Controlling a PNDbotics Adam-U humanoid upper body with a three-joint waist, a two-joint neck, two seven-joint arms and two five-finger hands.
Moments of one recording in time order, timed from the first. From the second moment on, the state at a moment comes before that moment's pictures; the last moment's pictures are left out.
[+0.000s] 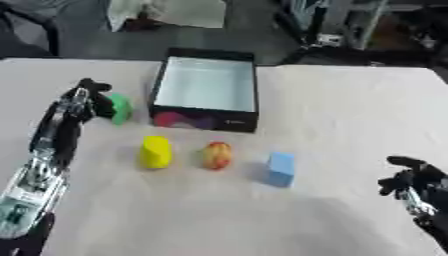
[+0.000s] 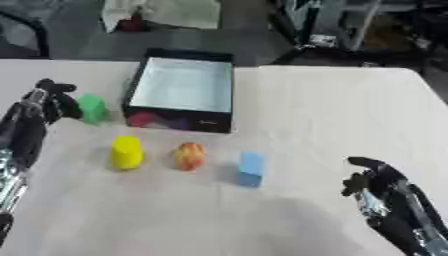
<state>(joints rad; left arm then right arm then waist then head) -0.20 0.38 -0.07 -1.66 0.08 0.02 0.04 0.16 -0.11 -0.07 -1.87 0.06 -0.21 0.35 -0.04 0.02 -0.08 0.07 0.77</state>
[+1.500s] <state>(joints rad) -0.46 0.65 -0.09 -1.60 -0.39 0.11 -0.17 0.16 -0.11 -0.07 -1.87 0.06 -0.21 0.35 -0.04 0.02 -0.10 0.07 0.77</state>
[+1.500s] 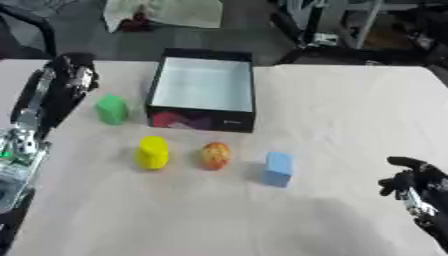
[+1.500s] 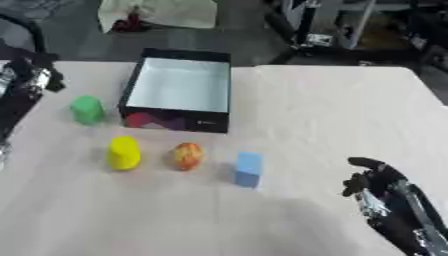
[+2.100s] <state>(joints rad) -0.84 0.69 -0.32 -1.15 -0.84 -0.06 -0.89 0.18 -0.11 -0.07 -1.87 0.06 -0.21 0.35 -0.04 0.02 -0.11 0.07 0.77</state>
